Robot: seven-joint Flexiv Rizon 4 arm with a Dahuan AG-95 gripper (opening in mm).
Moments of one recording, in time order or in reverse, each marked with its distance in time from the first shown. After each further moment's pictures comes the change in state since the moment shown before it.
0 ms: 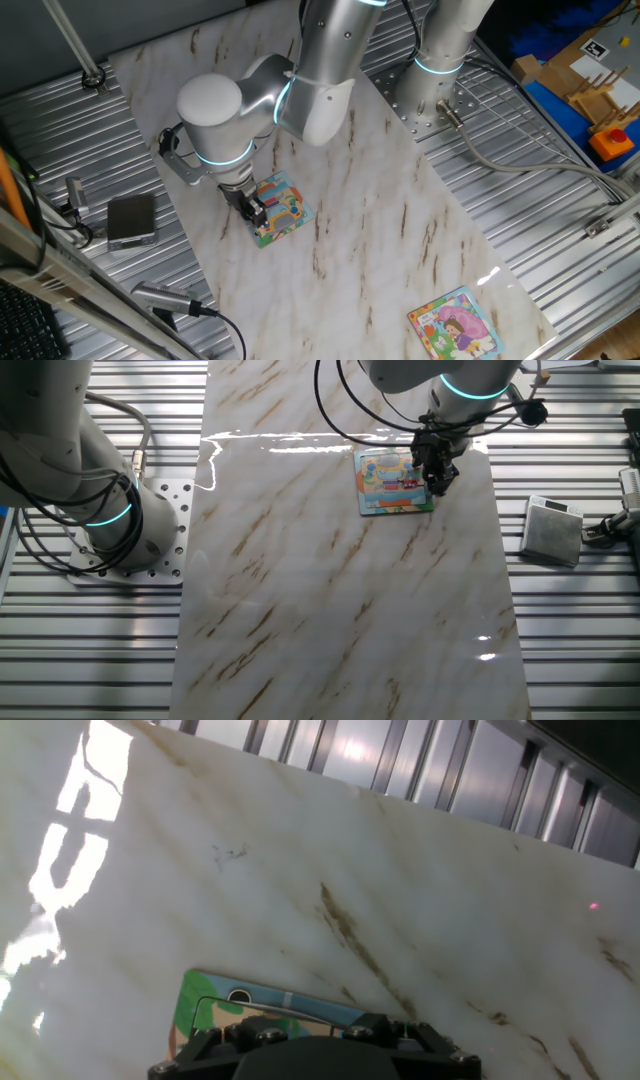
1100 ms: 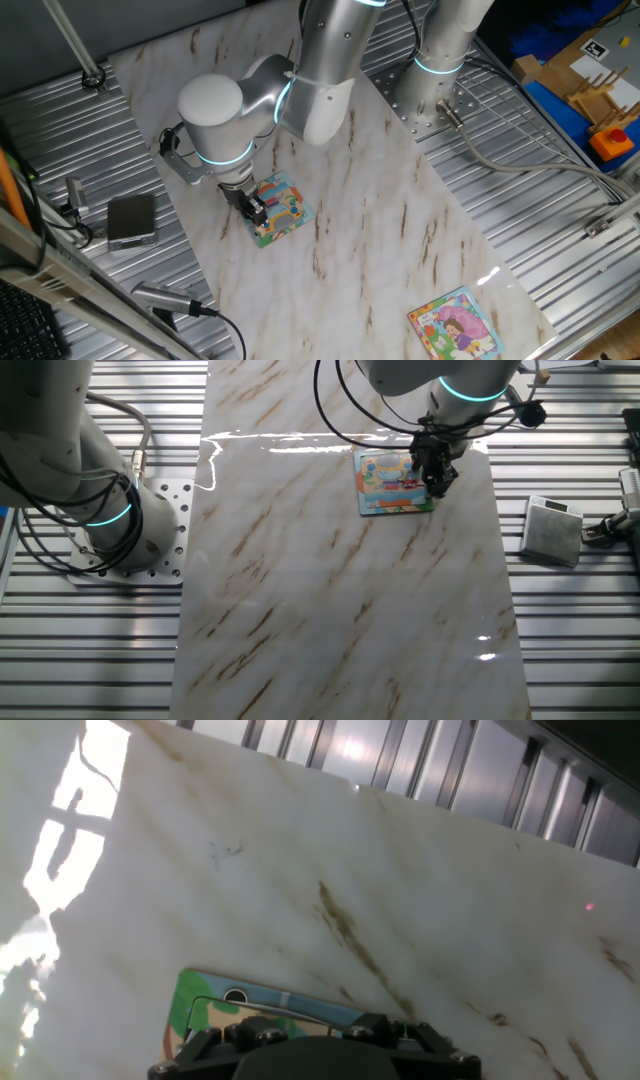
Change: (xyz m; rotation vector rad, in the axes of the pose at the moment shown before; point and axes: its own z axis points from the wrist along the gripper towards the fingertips) arm 0.002 -0.005 0.001 0.006 0.006 -0.008
